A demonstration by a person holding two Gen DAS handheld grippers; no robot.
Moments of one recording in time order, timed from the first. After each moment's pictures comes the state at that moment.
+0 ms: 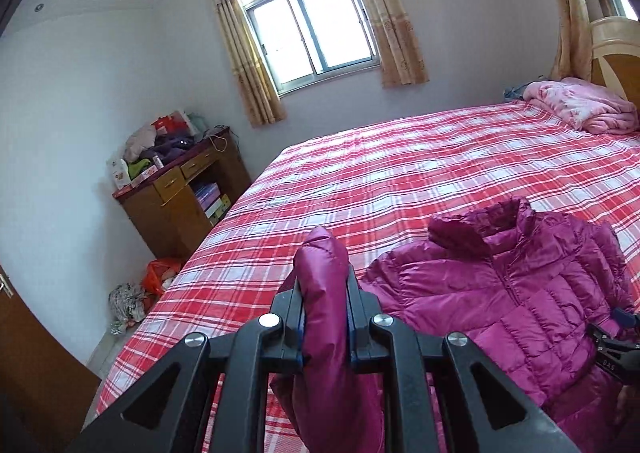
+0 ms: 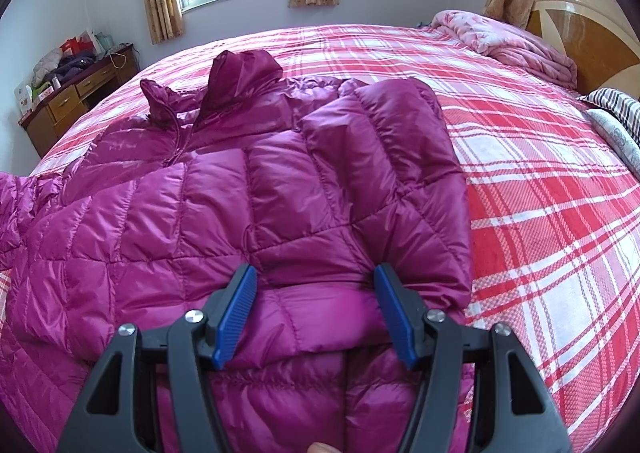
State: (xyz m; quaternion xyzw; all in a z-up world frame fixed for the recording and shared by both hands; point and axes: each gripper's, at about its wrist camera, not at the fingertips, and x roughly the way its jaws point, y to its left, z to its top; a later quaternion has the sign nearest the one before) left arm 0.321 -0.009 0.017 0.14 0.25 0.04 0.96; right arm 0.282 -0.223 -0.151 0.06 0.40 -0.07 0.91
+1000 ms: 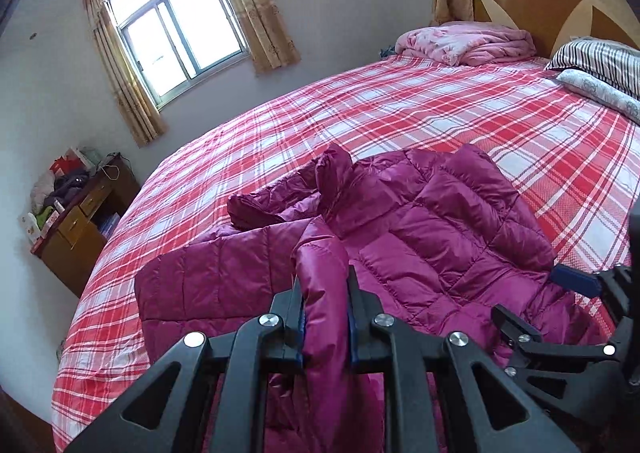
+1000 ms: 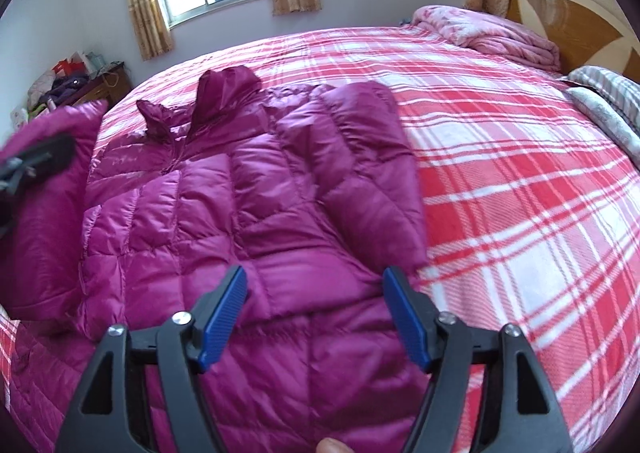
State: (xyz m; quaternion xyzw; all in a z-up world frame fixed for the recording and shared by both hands) left arm 0.311 -0.199 -0.086 0.22 0.30 -0.13 0.92; right arm 0.243 -0.241 -0.141 0.10 0.38 -0.10 0.91
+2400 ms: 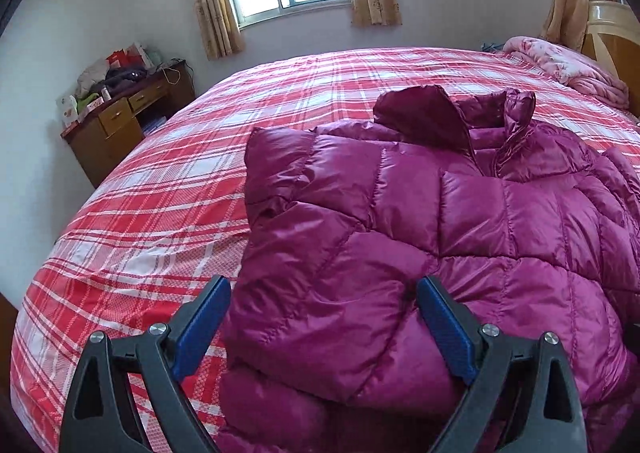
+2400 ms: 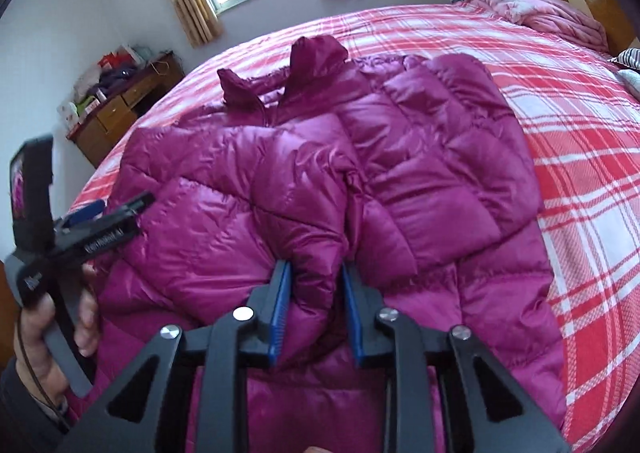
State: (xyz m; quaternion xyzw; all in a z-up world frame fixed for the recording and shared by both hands) left arm 0.369 -0.034 -0.143 0.09 0.35 -0.01 0.93; right arm 0.251 -0.182 -0.142 0.13 0.41 0.02 0.90
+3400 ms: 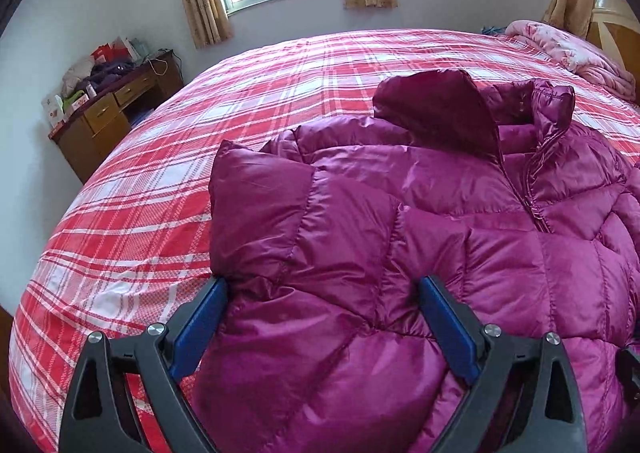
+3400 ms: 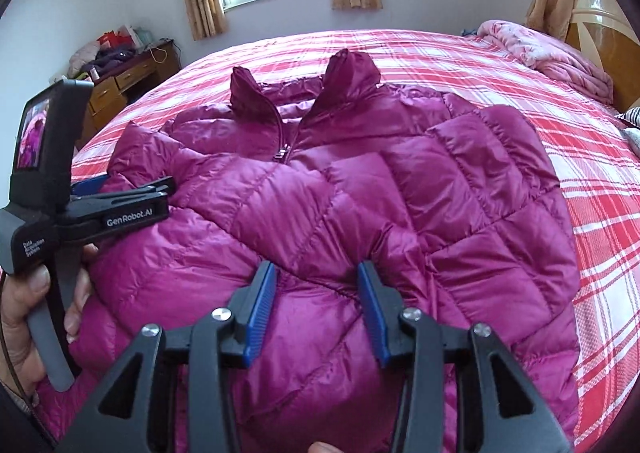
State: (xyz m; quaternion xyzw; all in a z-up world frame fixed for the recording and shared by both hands) left arm 0.437 -0.044 -0.165 0.10 0.39 -0.02 0.92; right arm 0.294 -0.148 -0.143 0.07 0.39 -0.01 0.92
